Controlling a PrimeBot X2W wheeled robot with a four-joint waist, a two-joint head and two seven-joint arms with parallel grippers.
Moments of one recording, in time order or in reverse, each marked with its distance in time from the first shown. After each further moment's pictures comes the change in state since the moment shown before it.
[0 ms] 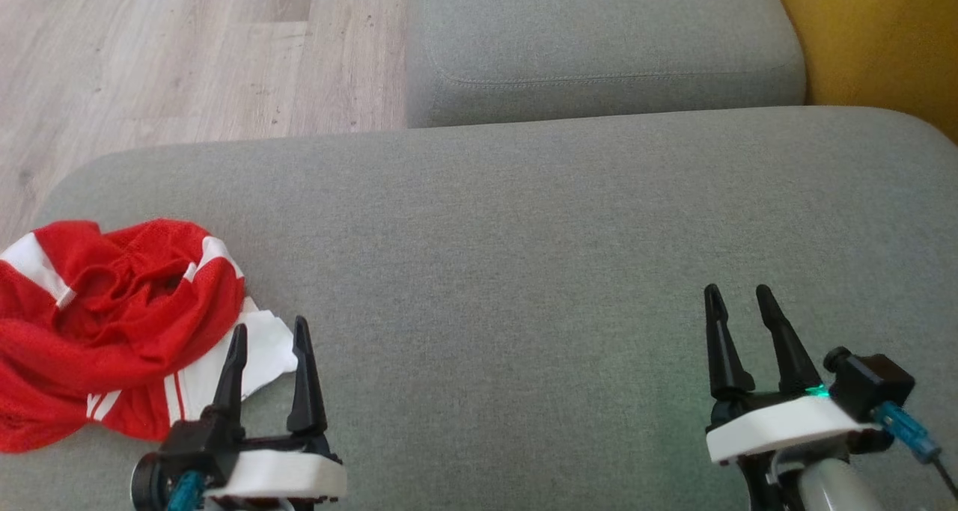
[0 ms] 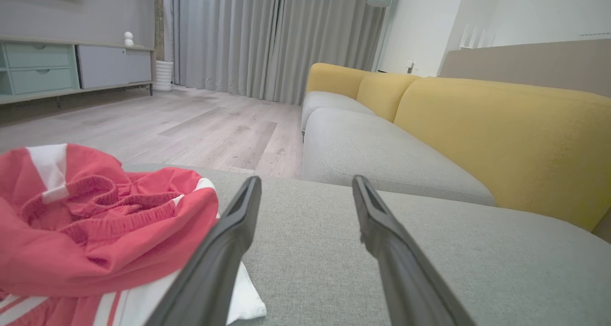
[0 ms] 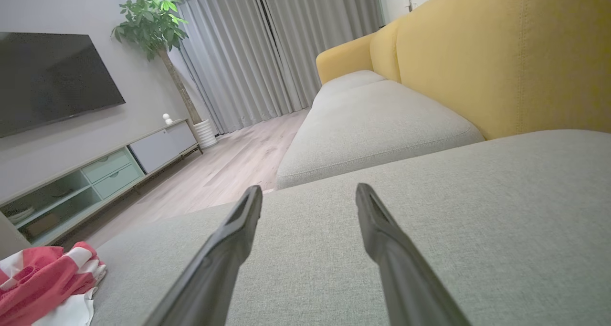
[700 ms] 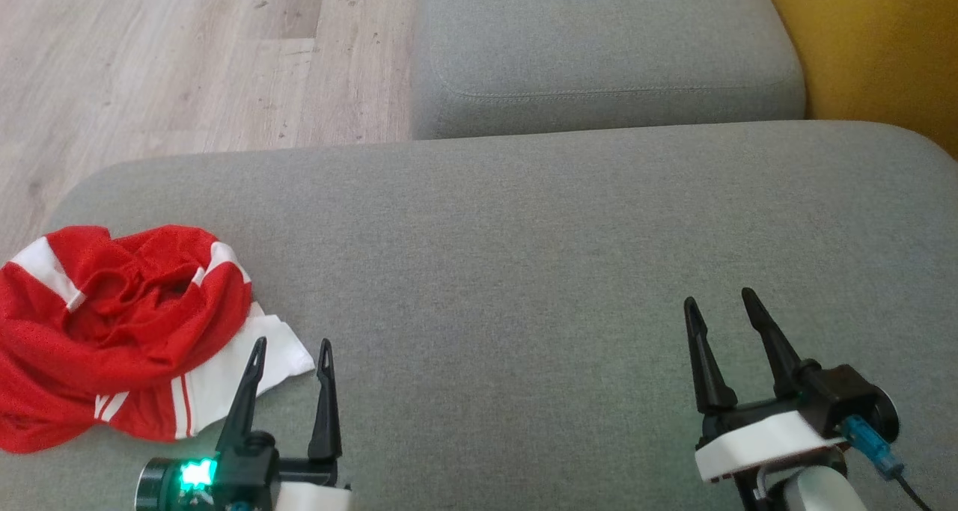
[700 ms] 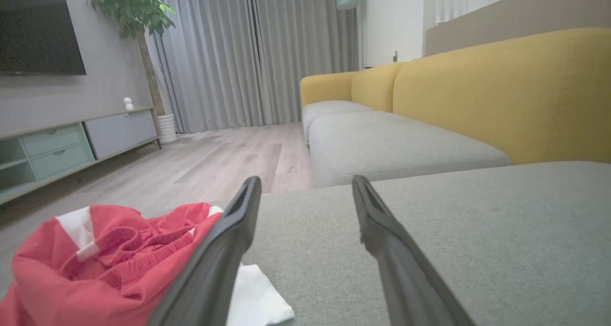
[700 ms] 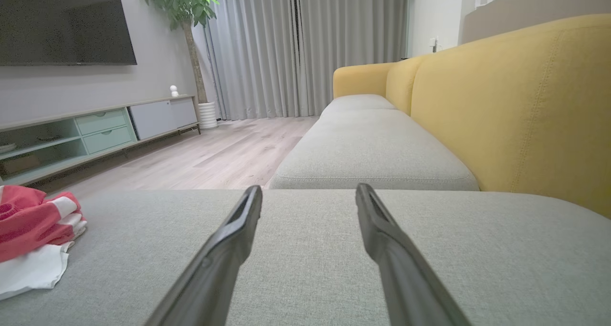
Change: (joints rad) left arm 0.033 0.012 -0.024 0.024 0.253 0.053 -0.062; right arm 0.012 0.000 0.010 0.006 -0.246 0.000 -0.062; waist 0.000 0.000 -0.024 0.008
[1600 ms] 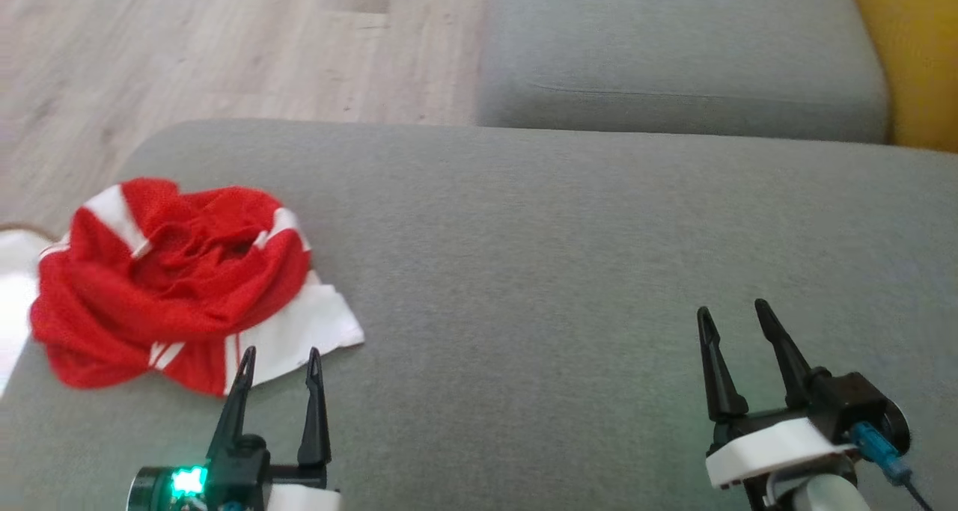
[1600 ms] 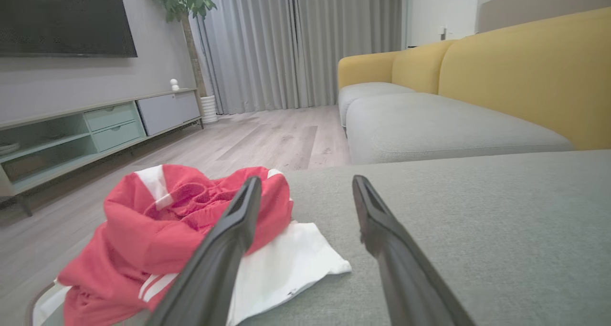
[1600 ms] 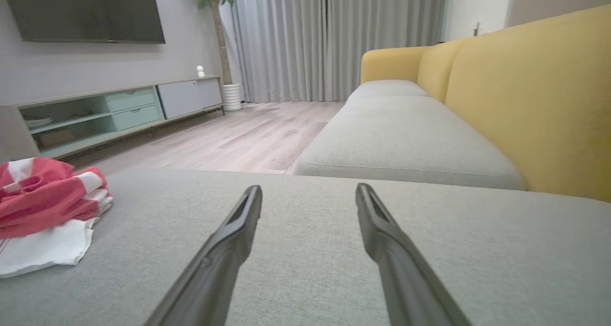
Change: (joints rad) left arm 0.000 -0.005 0.033 0.044 0.018 -0.004 -0.003; right arm 0.012 0.000 -0.034 0.023 -0.009 0.000 -0.002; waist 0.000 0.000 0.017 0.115
